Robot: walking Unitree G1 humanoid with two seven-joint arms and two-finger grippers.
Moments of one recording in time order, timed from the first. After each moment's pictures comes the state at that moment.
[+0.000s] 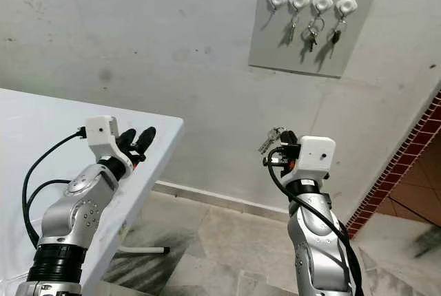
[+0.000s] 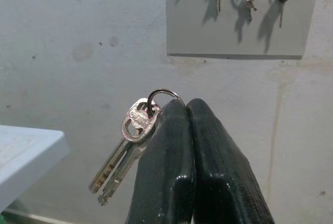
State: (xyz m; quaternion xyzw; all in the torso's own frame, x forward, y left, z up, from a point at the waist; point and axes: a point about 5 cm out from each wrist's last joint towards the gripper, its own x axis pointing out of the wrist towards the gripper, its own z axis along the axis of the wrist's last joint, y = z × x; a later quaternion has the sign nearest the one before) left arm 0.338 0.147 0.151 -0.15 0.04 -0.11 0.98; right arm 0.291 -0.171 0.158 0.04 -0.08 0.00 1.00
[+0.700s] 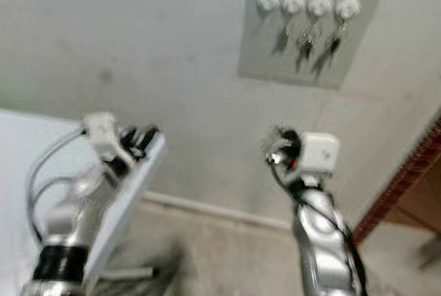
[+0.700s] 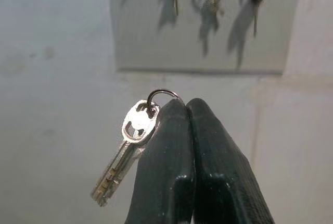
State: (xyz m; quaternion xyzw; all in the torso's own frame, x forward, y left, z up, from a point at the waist) left arm 0.337 0.132 0.151 -0.15 0.04 -0.14 0.98; right arm 0.289 -0.180 0.158 0.04 -0.08 -0.01 1.00
